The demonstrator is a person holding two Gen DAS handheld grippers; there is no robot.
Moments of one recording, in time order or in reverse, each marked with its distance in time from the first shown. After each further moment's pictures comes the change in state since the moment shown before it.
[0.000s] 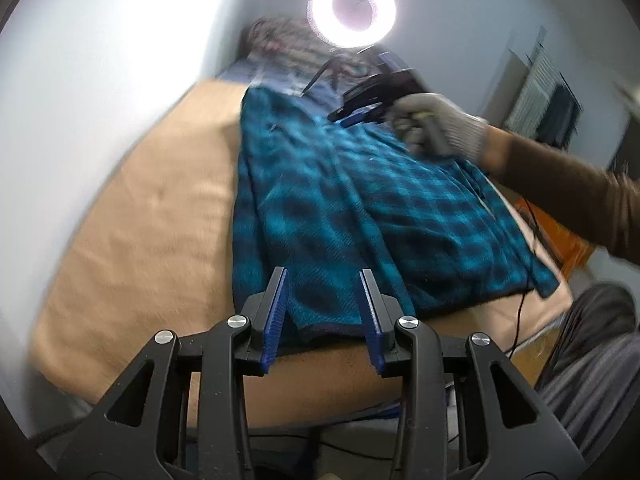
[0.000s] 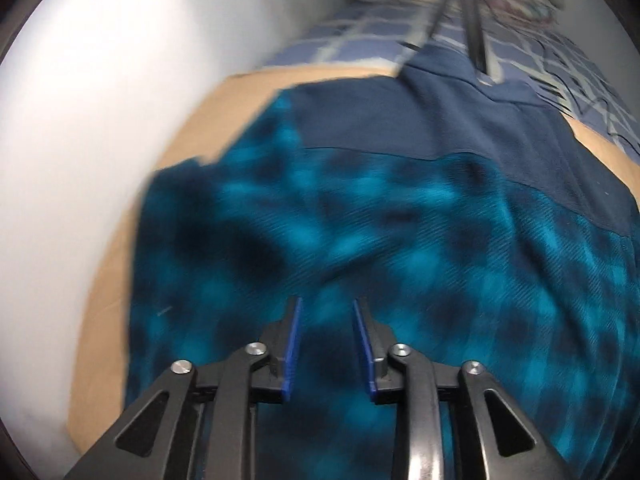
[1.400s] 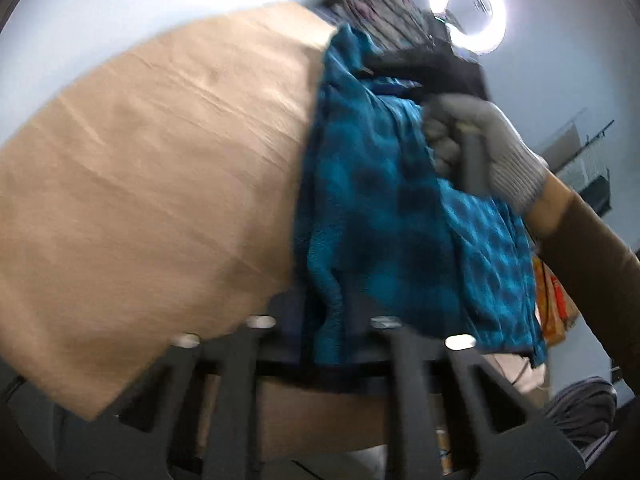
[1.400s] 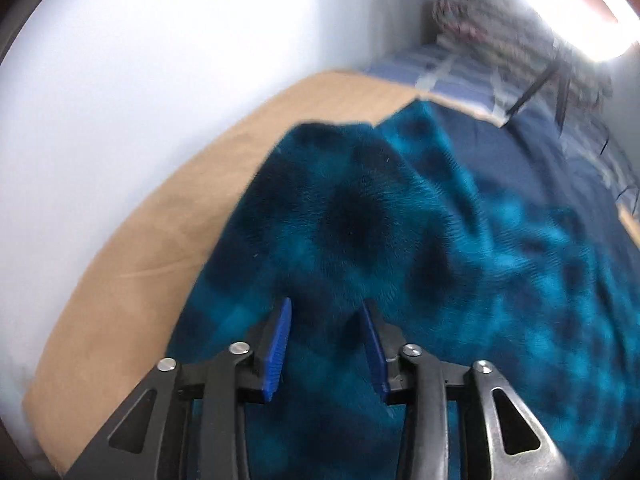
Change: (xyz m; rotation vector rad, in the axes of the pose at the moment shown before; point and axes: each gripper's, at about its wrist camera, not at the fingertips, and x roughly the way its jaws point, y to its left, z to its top) left arm 0.067 0.053 -0.028 -0.364 0.107 -0.001; right arm 0.073 0.094 -0.022 -0.148 -0.052 -0.106
